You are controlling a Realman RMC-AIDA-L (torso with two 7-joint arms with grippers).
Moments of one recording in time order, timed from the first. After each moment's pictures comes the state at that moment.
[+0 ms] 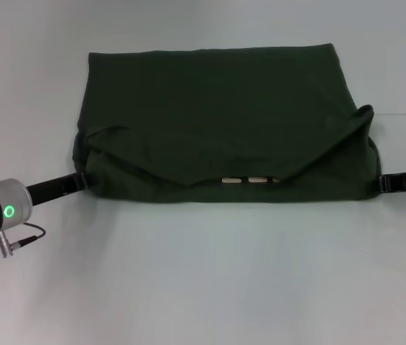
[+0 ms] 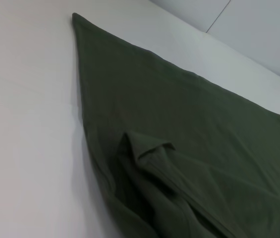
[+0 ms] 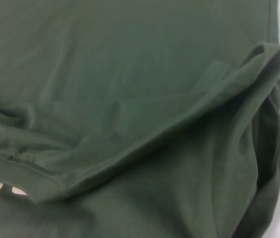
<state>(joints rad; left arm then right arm) -0.73 -2.05 0.49 0.33 2.06 0.78 -1.88 0.80 1.92 -0.82 -0.39 -2.40 -0.81 2.26</state>
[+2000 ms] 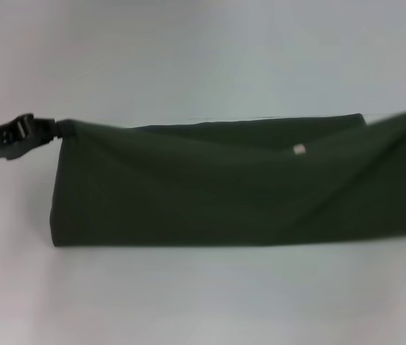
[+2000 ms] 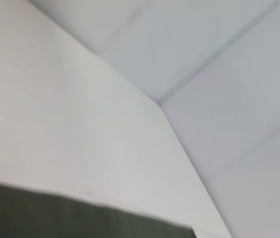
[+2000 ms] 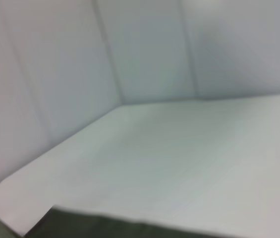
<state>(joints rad) -0.74 -1.93 0.10 0.55 2.34 1.48 -2.11 0.61 1.90 -0.29 -0.63 -2.11 -1.42 1.59</state>
